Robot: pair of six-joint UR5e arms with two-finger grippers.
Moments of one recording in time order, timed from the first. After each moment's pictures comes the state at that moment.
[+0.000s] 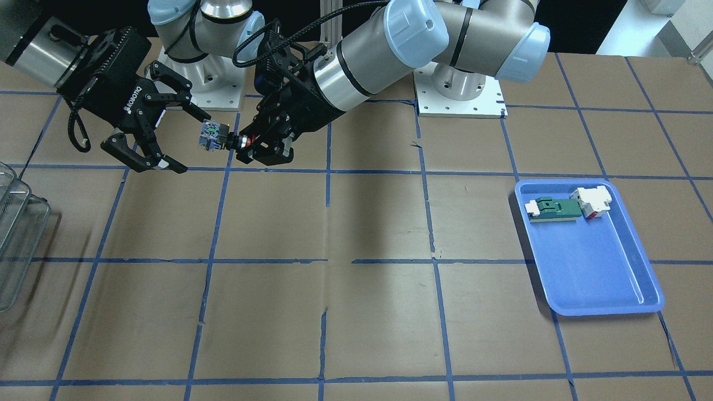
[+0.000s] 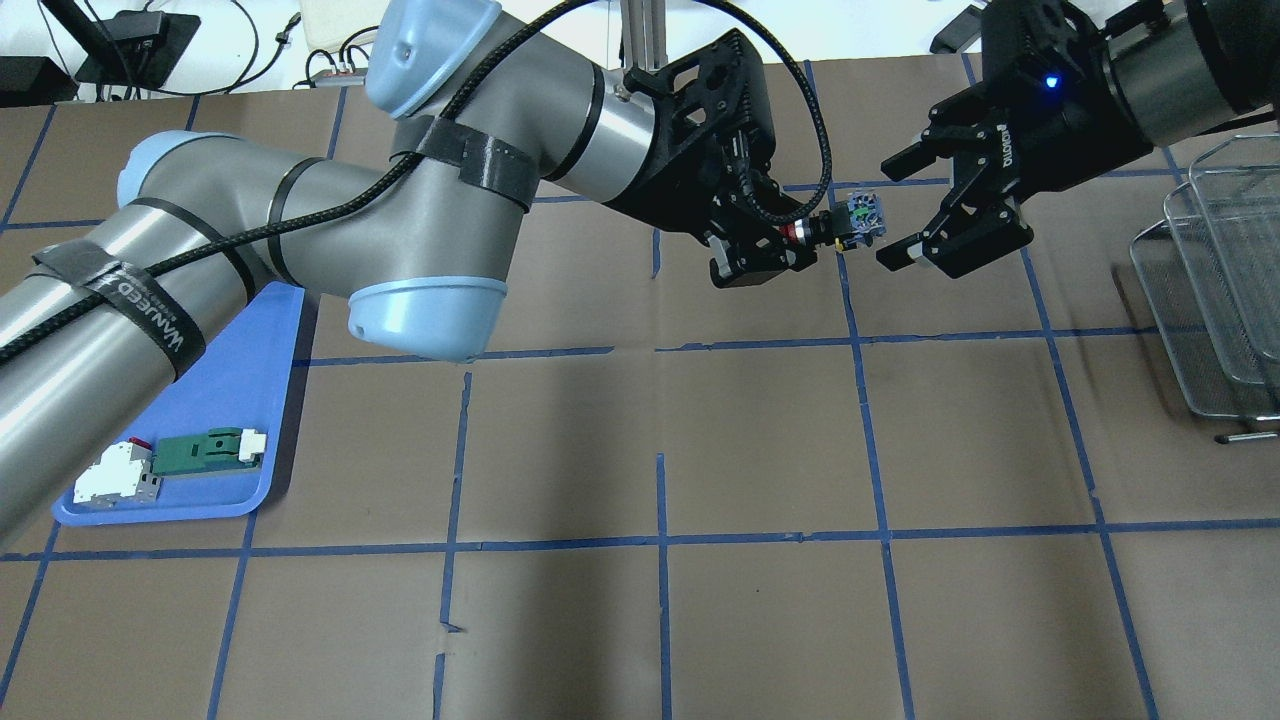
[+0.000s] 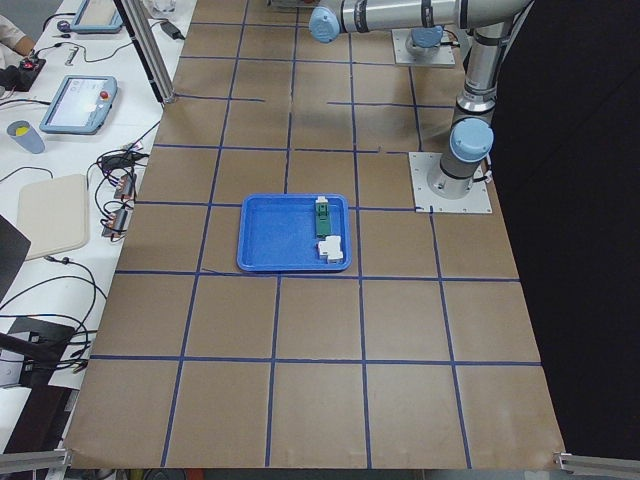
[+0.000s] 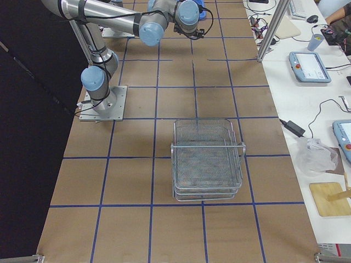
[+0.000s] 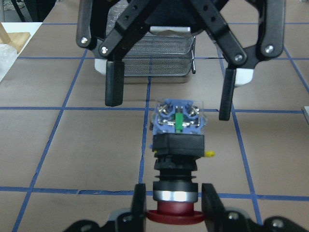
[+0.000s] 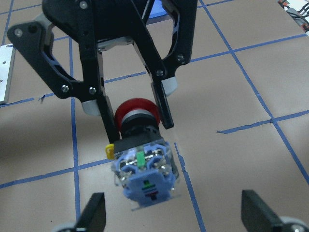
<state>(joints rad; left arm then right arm) -1.89 -1.76 -1.69 -0.89 0.81 1.07 1.32 -1.65 1.75 -1.57 -0.87 -1.63</state>
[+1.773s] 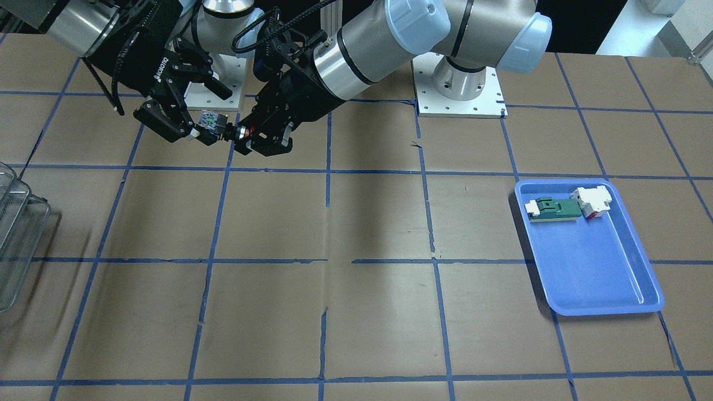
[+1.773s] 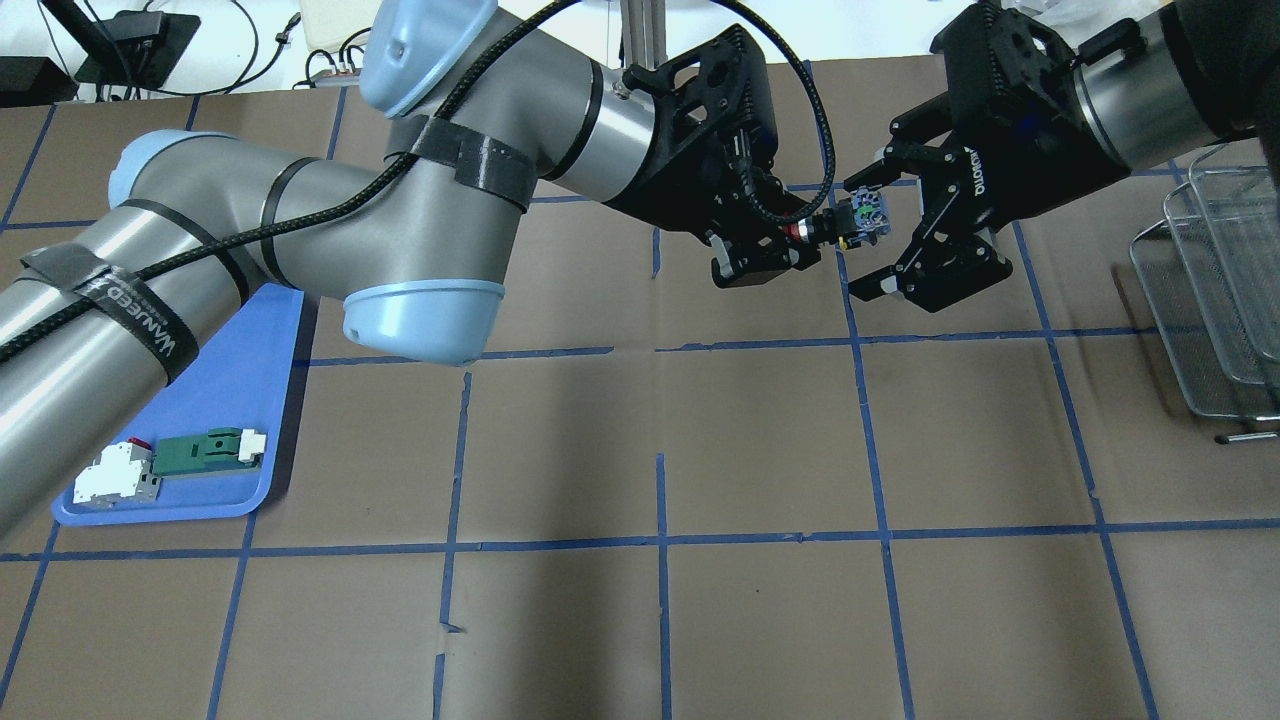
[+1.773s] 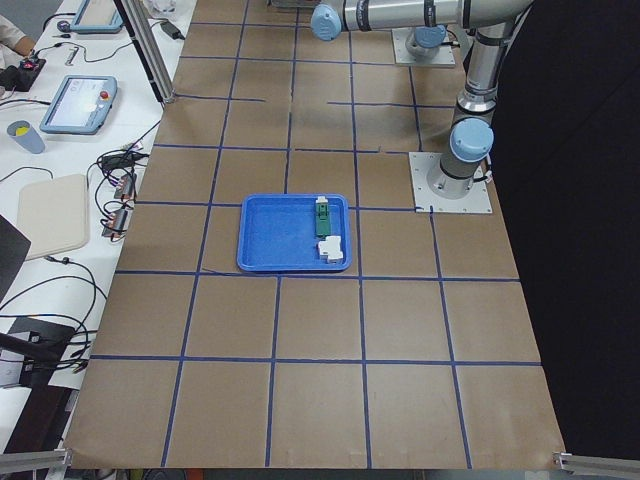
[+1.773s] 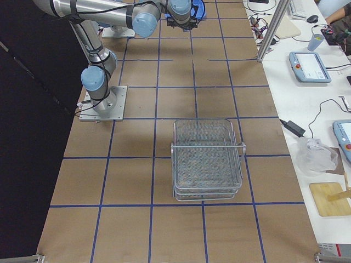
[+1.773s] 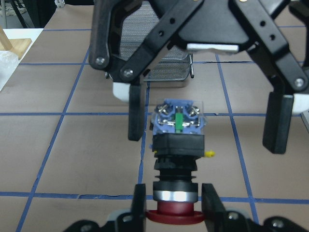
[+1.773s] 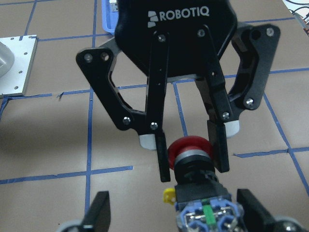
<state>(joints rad) -1.89 -1.75 -1.69 -0.89 0.81 1.07 1.37 -1.72 1.78 -1.56 -0.87 -1.69</state>
